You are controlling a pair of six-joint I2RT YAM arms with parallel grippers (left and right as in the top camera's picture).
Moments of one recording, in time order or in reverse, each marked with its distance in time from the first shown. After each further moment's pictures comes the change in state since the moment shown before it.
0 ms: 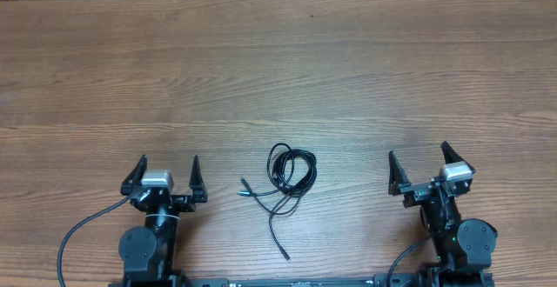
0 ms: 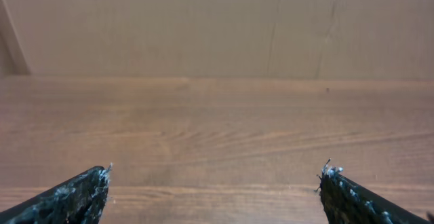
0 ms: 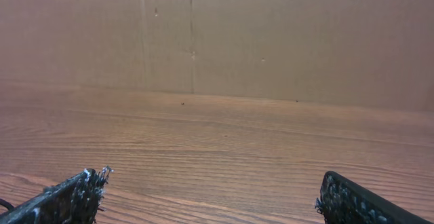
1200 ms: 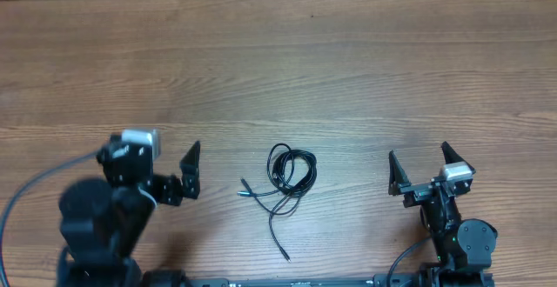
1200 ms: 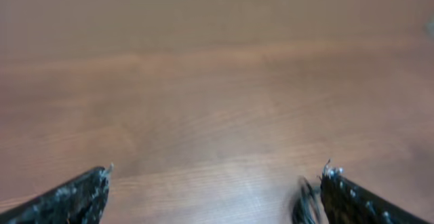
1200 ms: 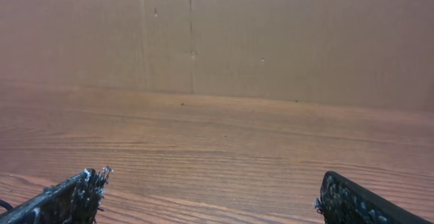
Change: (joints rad) left arm 0.000 0.596 0.894 -0.665 0.215 0.062; right arm 0.000 -0.001 0.000 0.000 0.000 0.000
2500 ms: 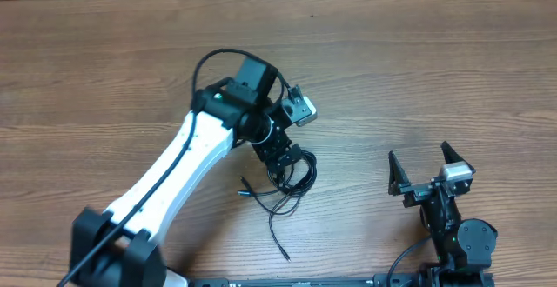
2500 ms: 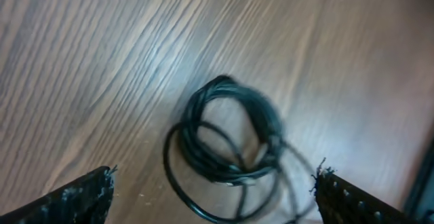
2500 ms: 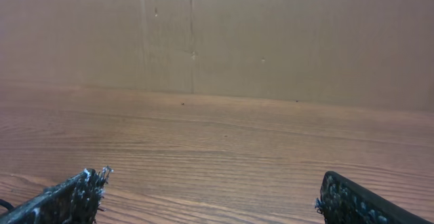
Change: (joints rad) left arm -0.523 1.043 0.405 -0.183 0.087 0.473; right arm 0.000 0.000 0.000 0.000 0.000 -0.001
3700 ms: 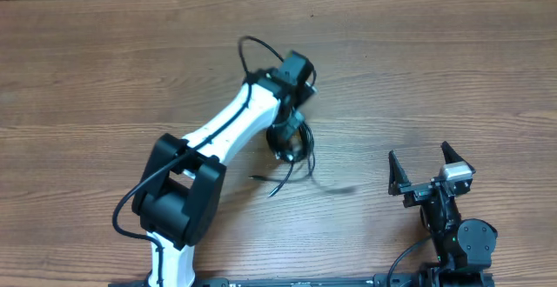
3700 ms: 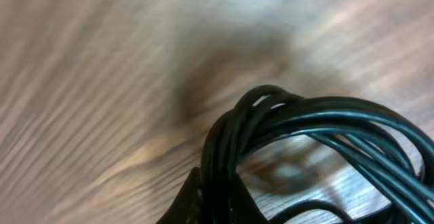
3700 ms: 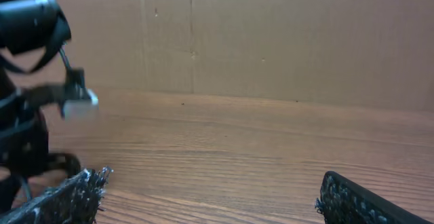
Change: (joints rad) left arm -0.053 0.379 0.218 0.041 -0.438 -0.435; right arm 0.000 0.000 0.000 0.000 0.000 0.000
